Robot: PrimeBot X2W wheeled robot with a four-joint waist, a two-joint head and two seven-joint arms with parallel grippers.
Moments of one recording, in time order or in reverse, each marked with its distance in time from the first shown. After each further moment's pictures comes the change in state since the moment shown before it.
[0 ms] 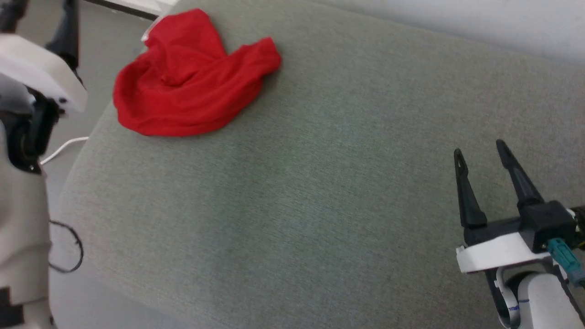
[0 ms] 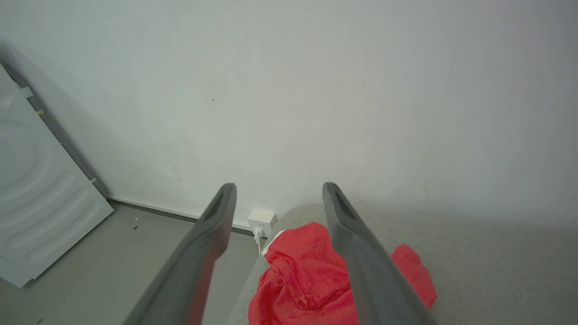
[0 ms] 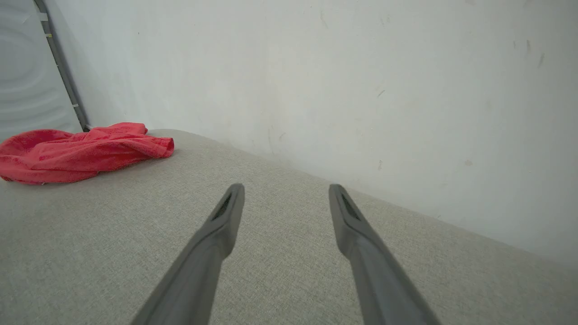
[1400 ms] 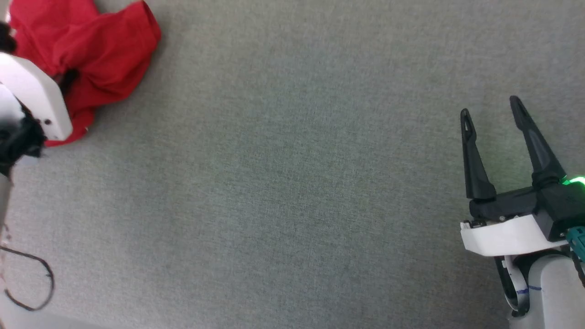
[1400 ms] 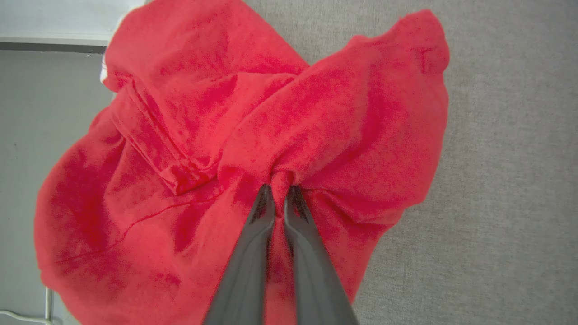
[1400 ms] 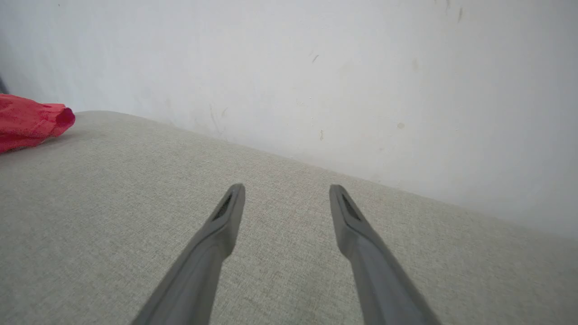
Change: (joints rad) left arm -0.182 0.270 -0.504 0.442 -0.499 -0.010 0.181; right arm -0.064 0.001 0.030 -0.199 -0.050 0.000 0.067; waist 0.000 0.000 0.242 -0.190
